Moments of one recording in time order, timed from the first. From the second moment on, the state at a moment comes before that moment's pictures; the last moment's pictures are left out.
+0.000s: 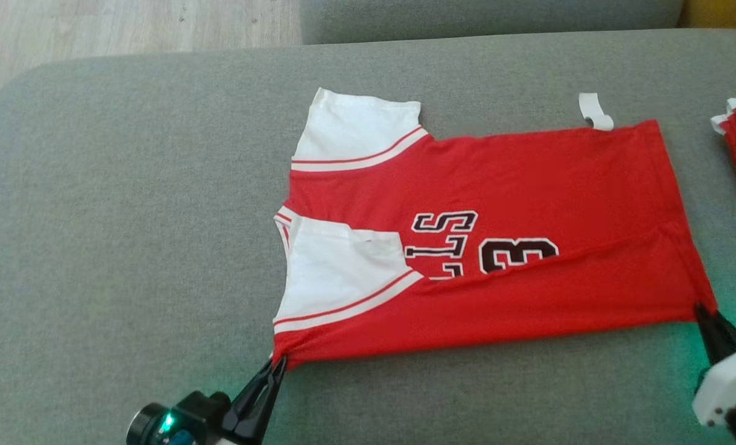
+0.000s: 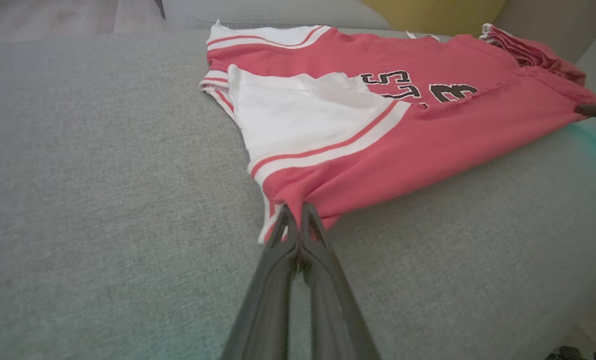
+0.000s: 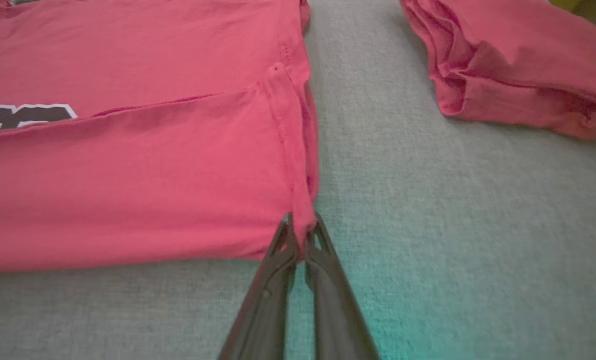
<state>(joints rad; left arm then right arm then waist) 0.00 0.32 -0.58 0.24 -0.39 -0.03 -0.15 -0.03 -0.42 0.05 0.47 0.38 0.12 0.02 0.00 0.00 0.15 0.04</state>
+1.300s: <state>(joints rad) -1.11 0.55 -0.78 0.46 -0.82 -0.13 0.57 -0.15 -0.26 0.04 0.09 0.19 0.12 -0.08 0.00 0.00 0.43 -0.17</state>
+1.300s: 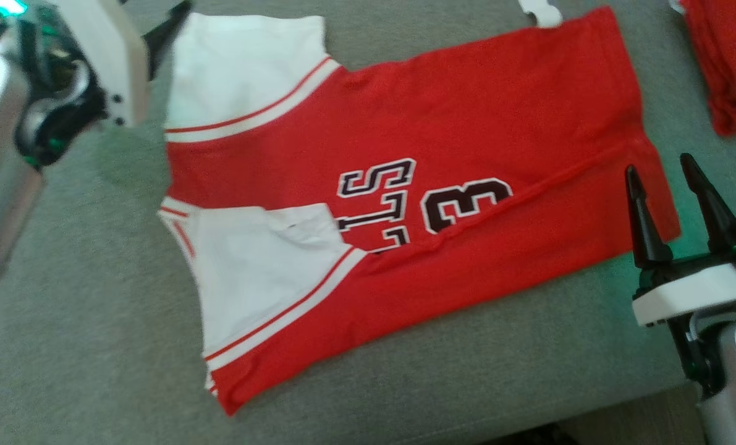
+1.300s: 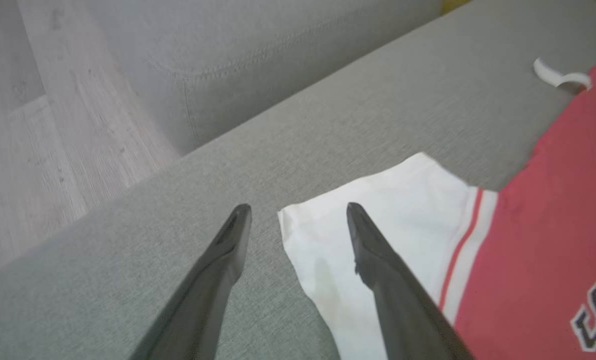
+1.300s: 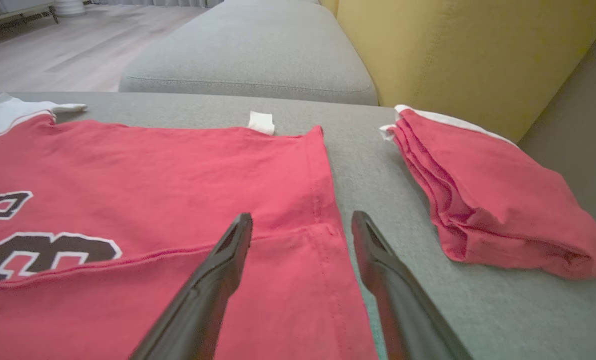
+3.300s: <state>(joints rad) -1.44 0.68 -1.32 0.40 -0.95 -0.13 0.34 -0.97 -0.48 0.47 0.75 0.34 0.12 0.32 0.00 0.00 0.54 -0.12</state>
